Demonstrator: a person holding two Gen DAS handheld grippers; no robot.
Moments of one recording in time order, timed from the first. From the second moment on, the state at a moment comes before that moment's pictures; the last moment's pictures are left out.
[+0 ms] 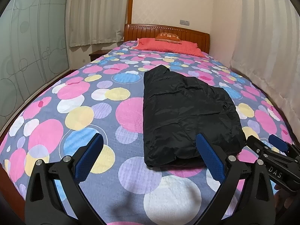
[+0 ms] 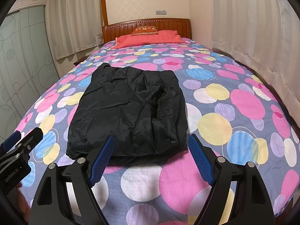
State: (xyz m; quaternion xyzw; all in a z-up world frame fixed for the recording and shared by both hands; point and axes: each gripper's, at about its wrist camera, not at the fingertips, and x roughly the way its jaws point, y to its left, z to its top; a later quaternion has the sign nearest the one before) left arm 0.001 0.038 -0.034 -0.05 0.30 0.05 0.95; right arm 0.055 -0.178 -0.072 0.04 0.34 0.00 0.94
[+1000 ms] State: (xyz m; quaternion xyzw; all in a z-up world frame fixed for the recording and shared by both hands) left arm 0.025 0.048 -0.073 -0.07 0.35 0.05 0.93; right arm 0.064 -0.187 -0.092 0.05 0.36 0.00 0.93
